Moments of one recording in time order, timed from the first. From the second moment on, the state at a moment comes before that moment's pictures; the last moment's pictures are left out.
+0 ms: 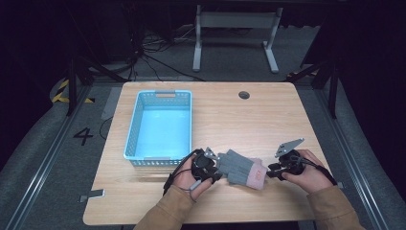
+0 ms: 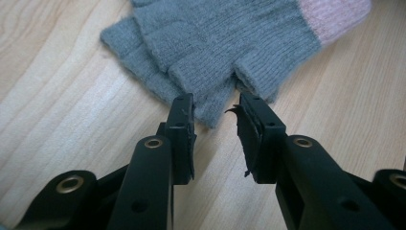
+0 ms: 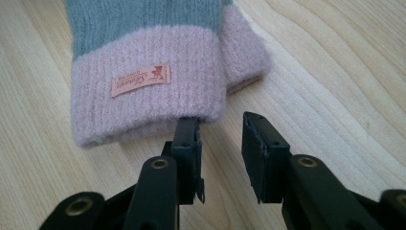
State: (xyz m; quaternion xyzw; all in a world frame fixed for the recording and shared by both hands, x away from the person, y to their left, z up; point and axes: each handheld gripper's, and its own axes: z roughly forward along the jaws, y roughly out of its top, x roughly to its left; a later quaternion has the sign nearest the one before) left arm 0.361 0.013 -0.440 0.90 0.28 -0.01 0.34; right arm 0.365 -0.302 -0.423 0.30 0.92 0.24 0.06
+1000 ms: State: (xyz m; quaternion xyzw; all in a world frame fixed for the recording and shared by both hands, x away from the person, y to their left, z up) left arm 0.365 -0.003 -0.444 0.90 0.29 0.02 0.31; right arm 0.362 -0.293 -0.422 0.27 0.93 0.25 0.08
